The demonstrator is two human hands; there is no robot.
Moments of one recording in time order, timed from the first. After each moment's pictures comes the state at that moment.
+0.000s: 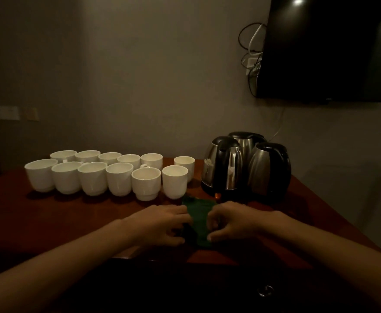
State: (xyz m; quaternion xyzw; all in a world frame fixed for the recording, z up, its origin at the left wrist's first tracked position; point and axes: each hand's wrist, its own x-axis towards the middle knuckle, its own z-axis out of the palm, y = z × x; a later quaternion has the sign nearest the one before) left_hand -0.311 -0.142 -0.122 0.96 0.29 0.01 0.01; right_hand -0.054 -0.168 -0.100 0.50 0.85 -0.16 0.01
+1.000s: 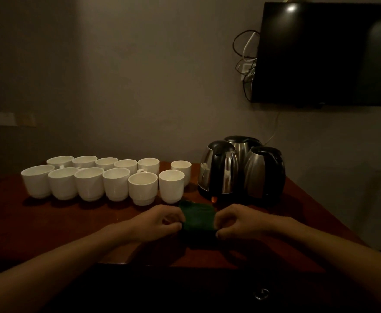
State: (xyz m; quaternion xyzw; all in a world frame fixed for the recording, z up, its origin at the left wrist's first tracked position) left_hand -0.311 -0.132 -0.125 0.87 0.36 0.15 0.30; right_hand -0.030 -0.179 -0.096 0.50 0.82 -0.28 -0.08
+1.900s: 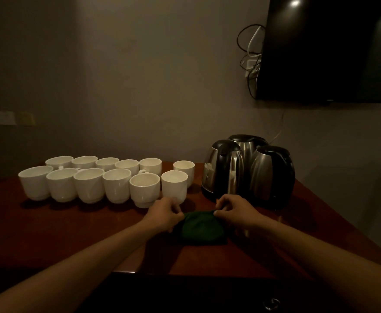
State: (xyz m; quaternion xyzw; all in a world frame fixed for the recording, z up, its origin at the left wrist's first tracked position) left_hand -0.283 -0.097 -0.135 0.76 0.54 0.22 0.28; right_hand -0.045 -0.128 -0.128 0.62 0.68 -0.28 -0.29
